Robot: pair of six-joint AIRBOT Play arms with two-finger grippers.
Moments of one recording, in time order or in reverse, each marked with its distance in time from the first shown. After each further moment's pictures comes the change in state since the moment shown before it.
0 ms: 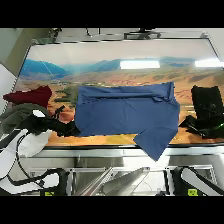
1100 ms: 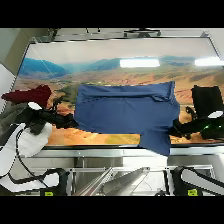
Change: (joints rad) left arm 0.002 0.000 0.147 -0.053 -0.077 0.008; right arm 0.082 -0.133 -0.056 0.173 0.053 -0.041
